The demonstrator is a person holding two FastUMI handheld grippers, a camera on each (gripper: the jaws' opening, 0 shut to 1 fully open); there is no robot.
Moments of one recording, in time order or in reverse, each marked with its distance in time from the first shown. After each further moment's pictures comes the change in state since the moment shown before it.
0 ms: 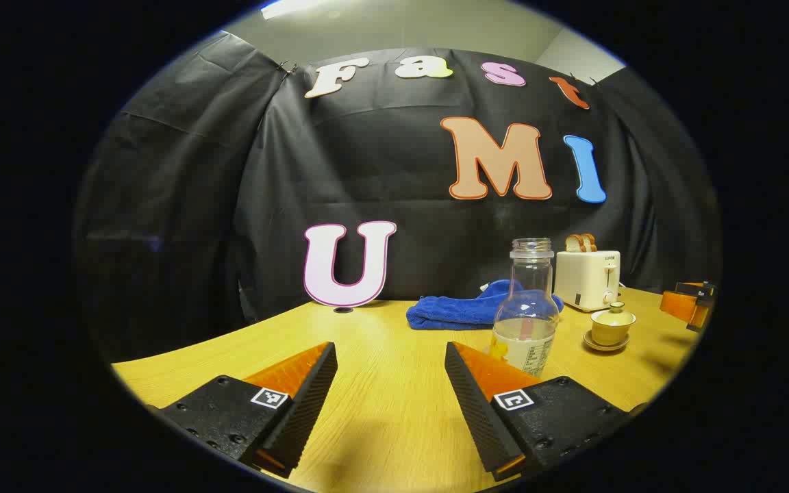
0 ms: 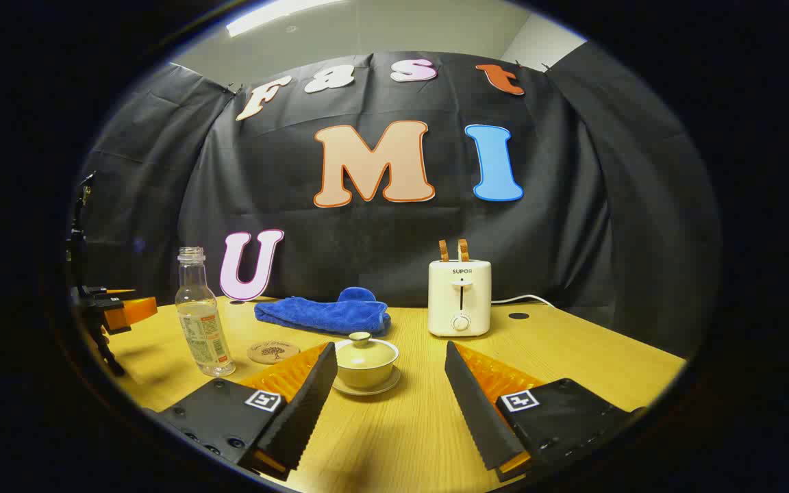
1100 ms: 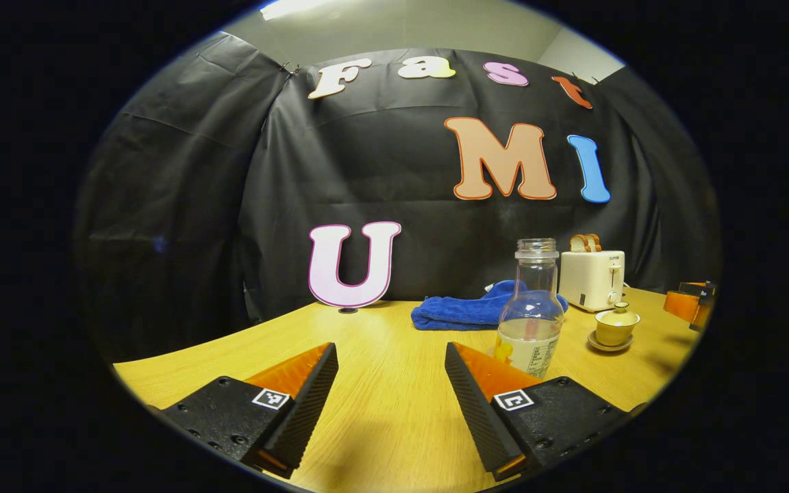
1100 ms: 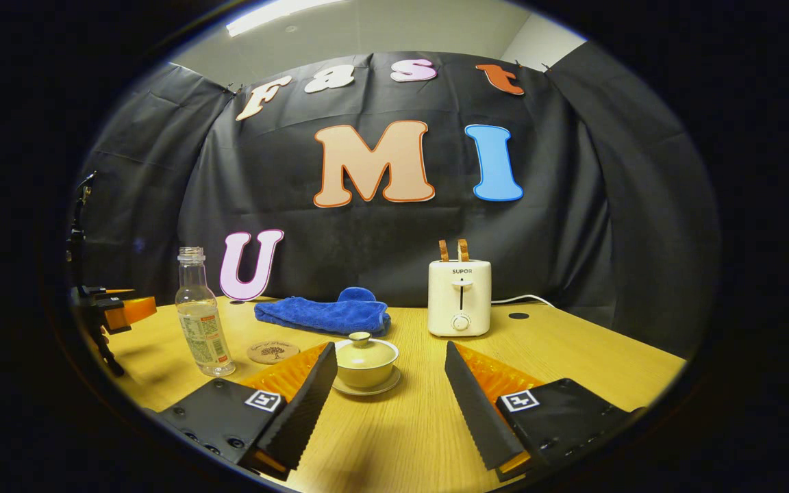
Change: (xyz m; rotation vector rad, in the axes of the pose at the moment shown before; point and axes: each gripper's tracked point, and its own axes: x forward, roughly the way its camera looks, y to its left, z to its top) left arm 0.000 0.004 -0.001 -0.002 0.003 0.020; right arm 0.001 0.000 -0.001 0.000 -0.001 0.000
